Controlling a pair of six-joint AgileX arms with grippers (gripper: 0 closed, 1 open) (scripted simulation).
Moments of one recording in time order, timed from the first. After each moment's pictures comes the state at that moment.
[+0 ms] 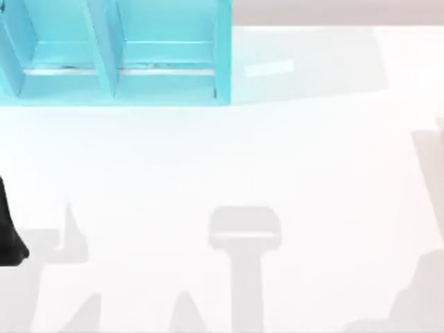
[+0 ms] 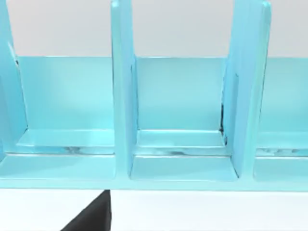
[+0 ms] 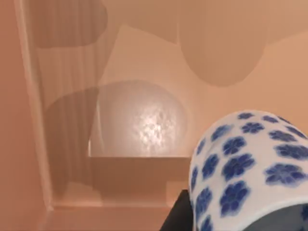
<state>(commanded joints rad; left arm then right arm) 0.00 0.00 0.00 0.00 0.00 0.00 -0.49 1.50 1.00 -1.07 0.00 -0.49</state>
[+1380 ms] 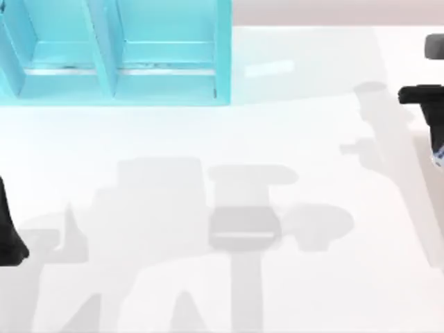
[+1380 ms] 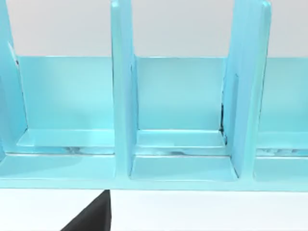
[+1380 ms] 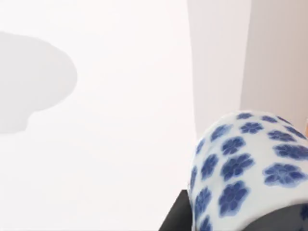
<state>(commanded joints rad) 0.00 0.00 0.00 0.00 0.00 0.00 0.17 1.87 1.67 -1.41 -0.01 0.18</state>
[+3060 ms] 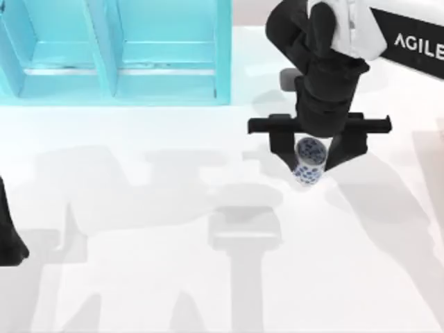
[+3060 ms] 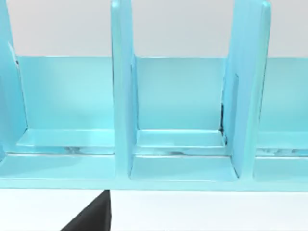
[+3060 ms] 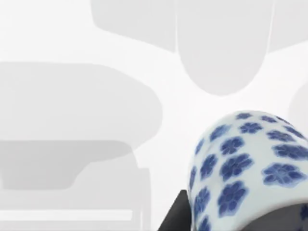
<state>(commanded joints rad) 0.00 0.00 0.00 0.00 0.00 0.00 0.52 2.18 1.81 -1.19 0.00 0.54</state>
